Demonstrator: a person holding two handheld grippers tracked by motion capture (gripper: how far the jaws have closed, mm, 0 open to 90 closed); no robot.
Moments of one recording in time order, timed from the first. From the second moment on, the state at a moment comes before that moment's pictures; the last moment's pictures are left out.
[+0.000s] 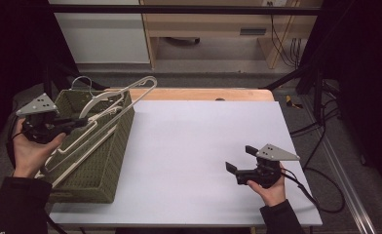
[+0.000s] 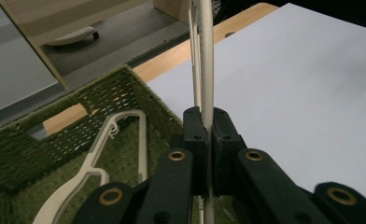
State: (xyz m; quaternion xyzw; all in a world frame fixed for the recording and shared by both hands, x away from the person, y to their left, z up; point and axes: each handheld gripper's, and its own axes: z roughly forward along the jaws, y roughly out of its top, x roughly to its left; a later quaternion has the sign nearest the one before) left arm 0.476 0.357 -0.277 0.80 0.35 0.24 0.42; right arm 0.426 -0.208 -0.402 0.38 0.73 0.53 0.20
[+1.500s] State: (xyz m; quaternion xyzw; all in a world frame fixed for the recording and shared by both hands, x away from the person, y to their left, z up) left arm 0.480 0.418 -0.360 0.78 0.46 0.19 0.38; right arm 0.426 -0.210 -0.401 0.37 0.74 0.53 0.20
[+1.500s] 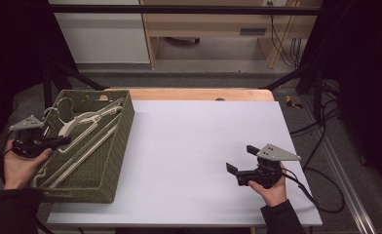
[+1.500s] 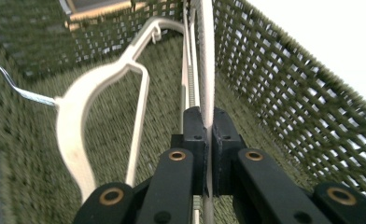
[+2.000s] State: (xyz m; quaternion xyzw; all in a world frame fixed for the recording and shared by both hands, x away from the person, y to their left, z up) left arm 0.482 0.423 -0.378 0.75 0.52 0.18 0.37; right arm 0.425 -0.211 -0.400 0.37 0.74 0.53 0.20
